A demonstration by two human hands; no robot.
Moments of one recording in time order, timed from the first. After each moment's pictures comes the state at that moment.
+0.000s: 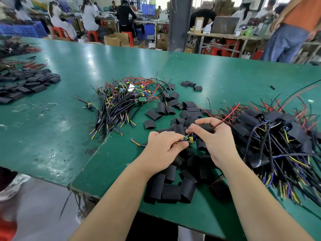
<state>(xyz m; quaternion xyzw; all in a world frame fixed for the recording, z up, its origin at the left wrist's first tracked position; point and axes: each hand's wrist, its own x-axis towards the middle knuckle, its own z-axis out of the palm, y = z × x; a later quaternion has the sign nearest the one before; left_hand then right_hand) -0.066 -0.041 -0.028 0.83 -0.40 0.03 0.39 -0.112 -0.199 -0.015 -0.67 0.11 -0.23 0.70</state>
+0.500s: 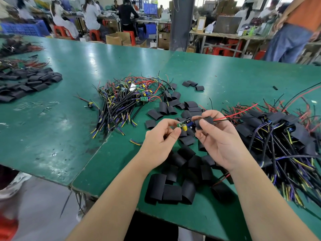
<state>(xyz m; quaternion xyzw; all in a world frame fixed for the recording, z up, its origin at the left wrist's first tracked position) -0.060 -0.036 -0.025 0.76 -0.30 -0.02 0.58 -0.121 -0.198 -0.001 -0.50 -0.04 -0.13 0.86</state>
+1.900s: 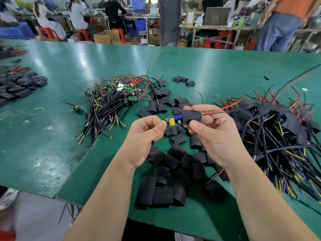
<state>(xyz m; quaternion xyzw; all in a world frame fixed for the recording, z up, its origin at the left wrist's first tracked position) -0.057 -0.036 -0.005 0.54 -0.30 -0.15 0.77 -0.130 -0.203 0.009 -0.58 -0.08 -0.19 0.79</state>
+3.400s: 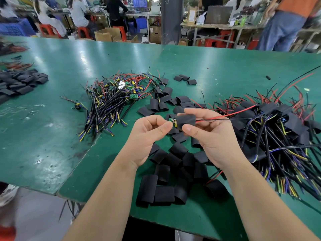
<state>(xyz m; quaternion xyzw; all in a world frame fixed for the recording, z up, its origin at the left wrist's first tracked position) -0.053 -0.037 -0.012 0.56 -0.32 -0.13 0.75 -0.130 -0.192 0.005 -0.62 -0.06 -0.19 0.76</state>
